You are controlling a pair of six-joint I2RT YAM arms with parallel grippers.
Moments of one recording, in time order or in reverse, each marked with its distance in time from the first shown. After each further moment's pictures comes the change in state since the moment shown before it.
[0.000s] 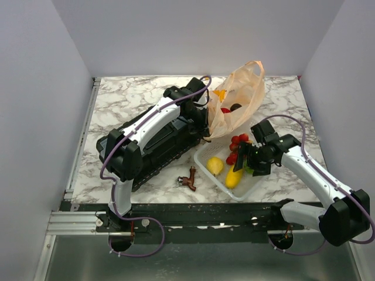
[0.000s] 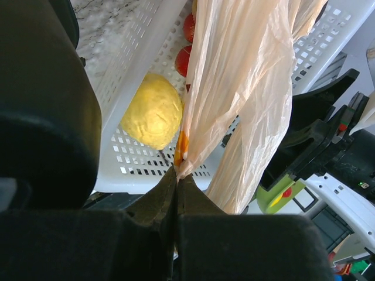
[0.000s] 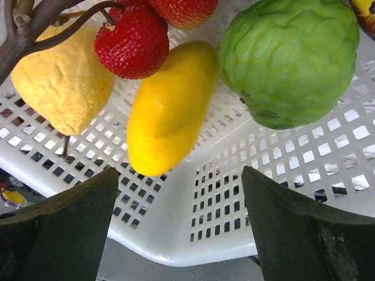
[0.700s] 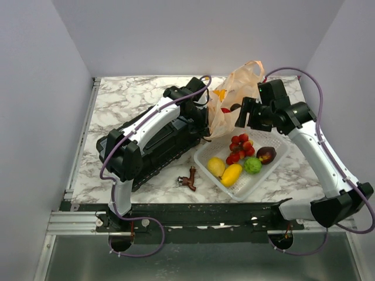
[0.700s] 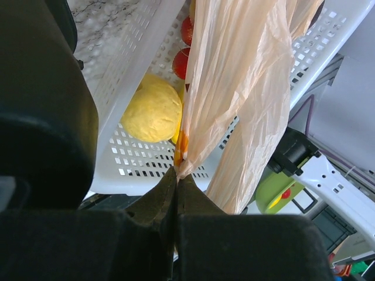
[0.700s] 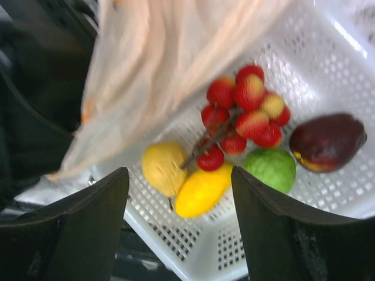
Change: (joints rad) left arm 0.000 -0.002 0.000 0.007 -0.001 -0.010; right arm 0.000 0.135 0.552 -0.064 0.188 -0.097
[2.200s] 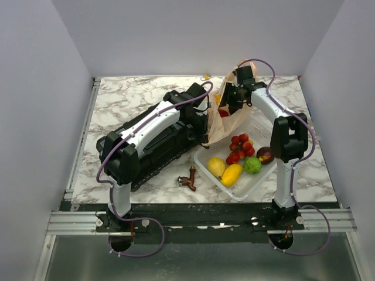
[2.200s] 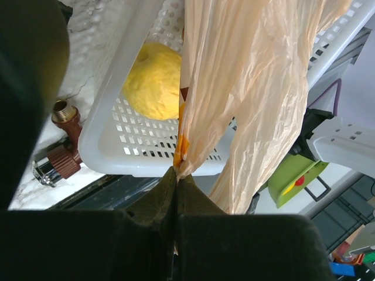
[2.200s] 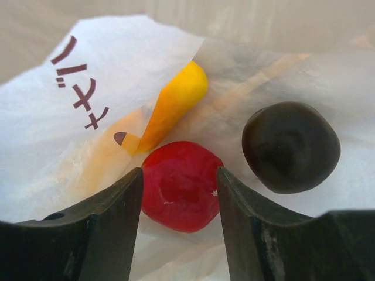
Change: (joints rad) left arm -0.025 -0.051 -0.082 -0.022 -0.001 0.031; right arm -0.153 0.850 0.396 0.457 -0.194 -0.127
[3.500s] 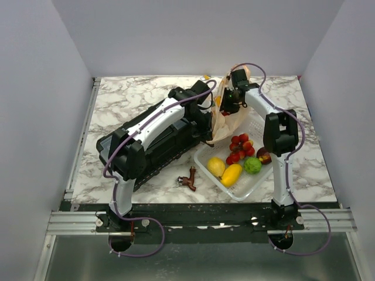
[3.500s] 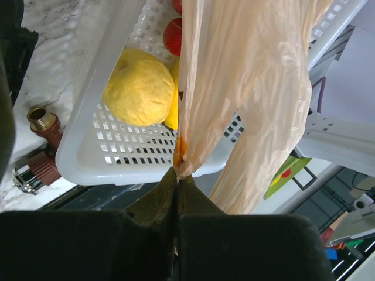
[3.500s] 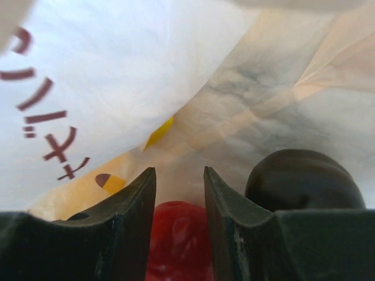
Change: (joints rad) left arm 0.002 0.082 0.105 -0.042 0.048 -0.016; right arm 0.000 0.168 0.102 -0.036 -0.056 -0.088
